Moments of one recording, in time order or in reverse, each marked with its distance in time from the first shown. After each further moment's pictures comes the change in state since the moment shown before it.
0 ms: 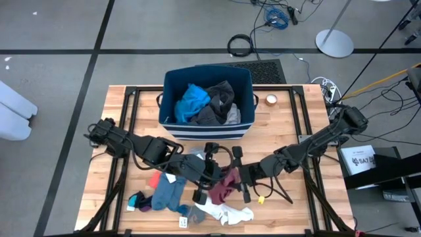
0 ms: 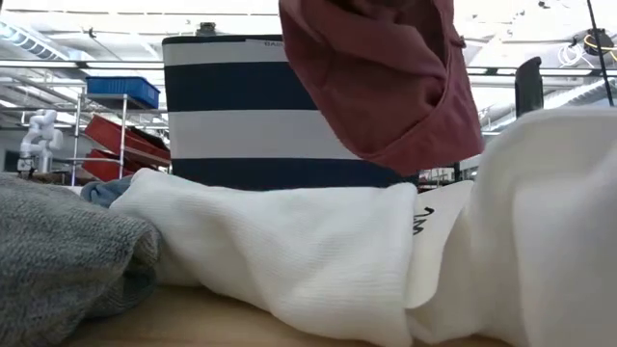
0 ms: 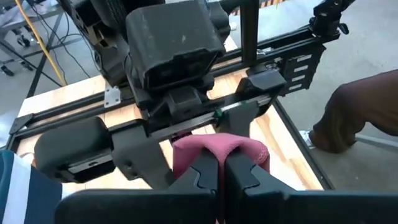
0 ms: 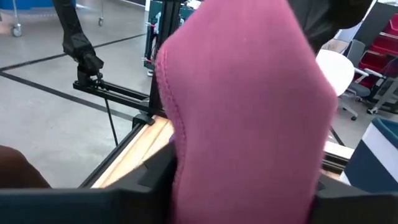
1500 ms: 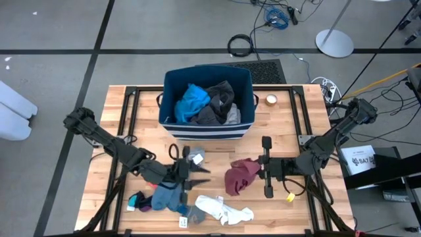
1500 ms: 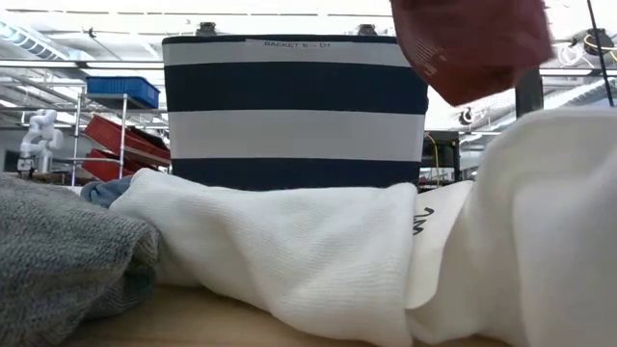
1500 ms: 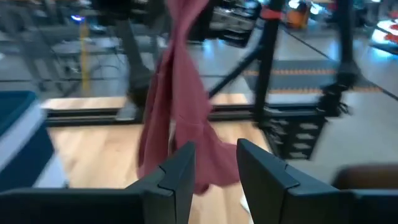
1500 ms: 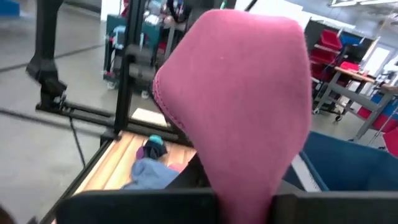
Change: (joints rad) left arm -0.133 -0.373 -0.833 0.799 -0.259 -0.165; right arm 0.171 -0.259 0.000 -0.196 0.346 -0.014
